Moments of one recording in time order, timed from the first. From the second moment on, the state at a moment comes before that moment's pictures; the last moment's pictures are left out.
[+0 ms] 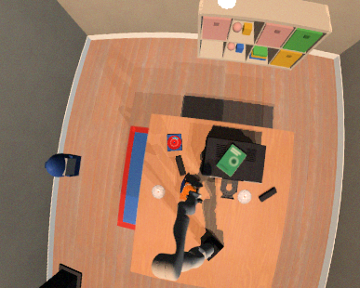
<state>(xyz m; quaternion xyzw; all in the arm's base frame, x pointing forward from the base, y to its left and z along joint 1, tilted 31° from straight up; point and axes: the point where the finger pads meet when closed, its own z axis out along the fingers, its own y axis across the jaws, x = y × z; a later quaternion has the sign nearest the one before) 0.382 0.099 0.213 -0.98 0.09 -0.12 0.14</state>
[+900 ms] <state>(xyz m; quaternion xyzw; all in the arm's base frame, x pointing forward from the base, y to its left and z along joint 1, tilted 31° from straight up) 0.380 0.097 0.216 -0.98 0.09 -0.12 0.14</state>
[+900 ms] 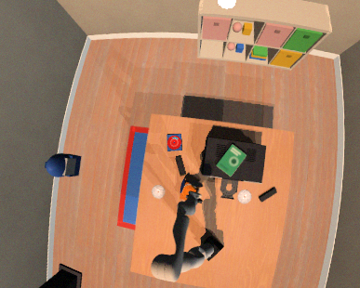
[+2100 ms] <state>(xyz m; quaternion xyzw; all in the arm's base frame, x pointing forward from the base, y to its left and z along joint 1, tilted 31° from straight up) 0.364 0.078 0.256 -0.98 0.09 -0.12 0.14</state>
